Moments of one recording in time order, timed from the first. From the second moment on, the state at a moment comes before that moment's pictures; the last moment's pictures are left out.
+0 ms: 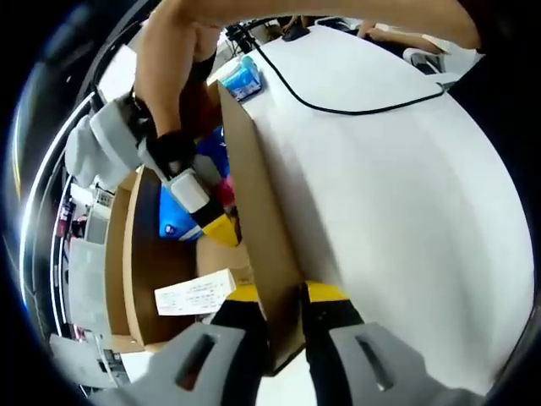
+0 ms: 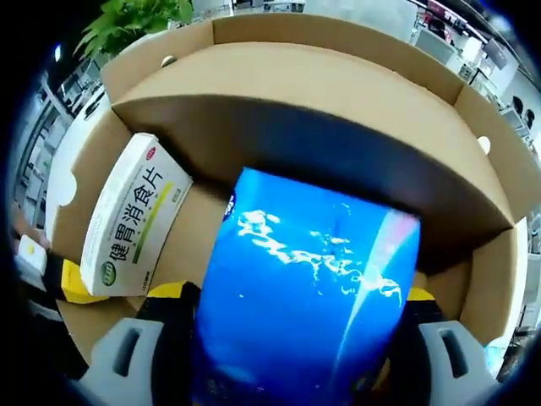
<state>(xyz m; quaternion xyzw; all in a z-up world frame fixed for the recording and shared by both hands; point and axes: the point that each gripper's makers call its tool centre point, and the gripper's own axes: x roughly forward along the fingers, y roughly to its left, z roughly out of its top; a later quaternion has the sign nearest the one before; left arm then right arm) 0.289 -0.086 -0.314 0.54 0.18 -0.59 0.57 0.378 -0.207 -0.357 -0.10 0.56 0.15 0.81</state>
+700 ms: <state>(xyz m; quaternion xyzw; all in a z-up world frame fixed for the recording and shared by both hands) 0.289 -0.085 -0.314 0.54 0.18 -0.59 0.57 0.374 -0.212 -0.350 -0.09 0.56 0.12 0.81</state>
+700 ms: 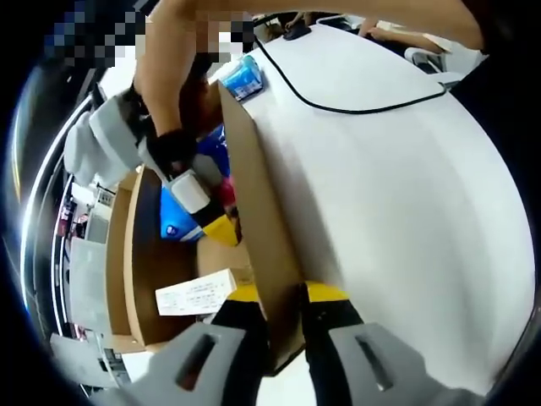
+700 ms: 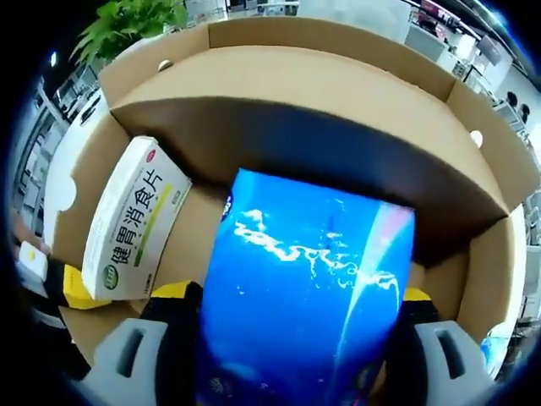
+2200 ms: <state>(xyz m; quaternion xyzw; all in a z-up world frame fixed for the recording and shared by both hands) 0.291 -0.086 -0.314 0.54 0.18 -0.59 0.57 0.370 -0.203 -0.309 -0.17 0.54 0.13 0.82</state>
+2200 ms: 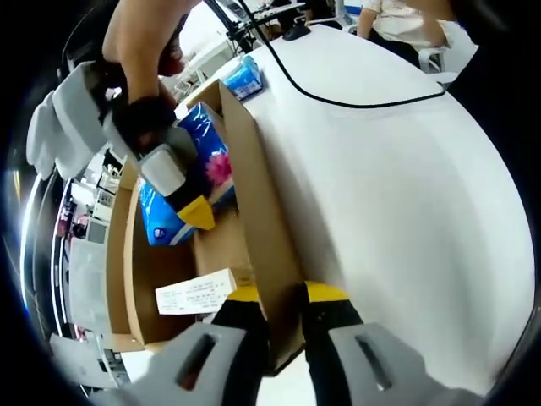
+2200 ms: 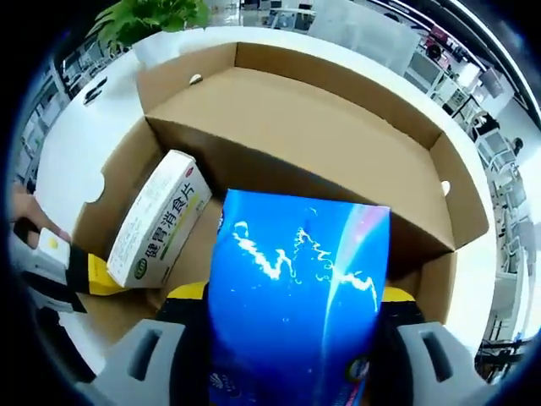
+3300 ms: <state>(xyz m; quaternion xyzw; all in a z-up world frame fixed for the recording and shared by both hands) 0.289 -0.086 -0.314 0.55 0.18 -0.59 0.56 0.364 -0.205 -0.255 -0.18 0.54 0.18 0.80</state>
